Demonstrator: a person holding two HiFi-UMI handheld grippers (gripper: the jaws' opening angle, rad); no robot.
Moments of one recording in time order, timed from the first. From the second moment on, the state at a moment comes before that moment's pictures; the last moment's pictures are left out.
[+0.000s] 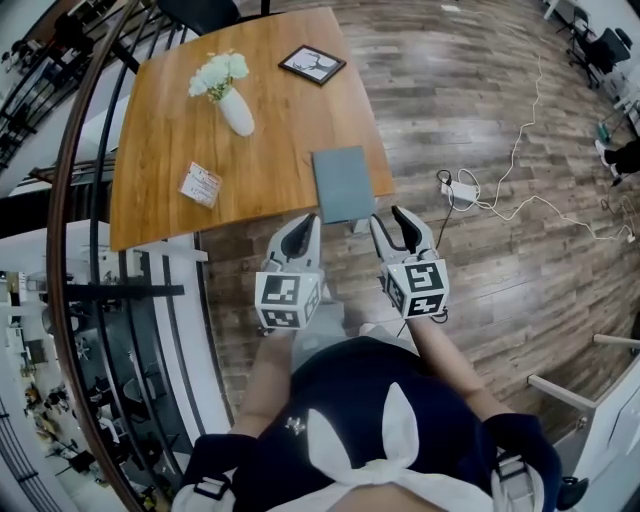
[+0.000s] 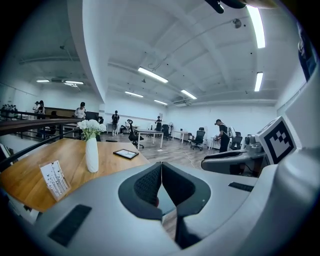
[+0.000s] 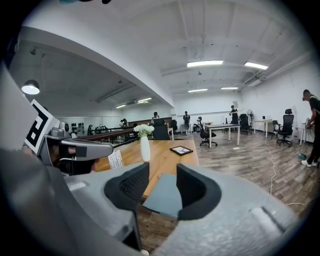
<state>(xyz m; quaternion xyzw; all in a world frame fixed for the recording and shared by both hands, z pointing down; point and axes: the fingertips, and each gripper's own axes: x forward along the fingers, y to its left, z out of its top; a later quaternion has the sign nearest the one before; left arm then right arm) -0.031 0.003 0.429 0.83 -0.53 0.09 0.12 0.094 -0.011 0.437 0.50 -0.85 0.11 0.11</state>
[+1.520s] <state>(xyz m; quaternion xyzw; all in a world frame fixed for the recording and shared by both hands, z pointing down) -0.059 -0.127 0.497 0.84 -0.48 0.14 0.19 0.085 -0.143 0.559 0.50 -0.81 0.24 0.21</state>
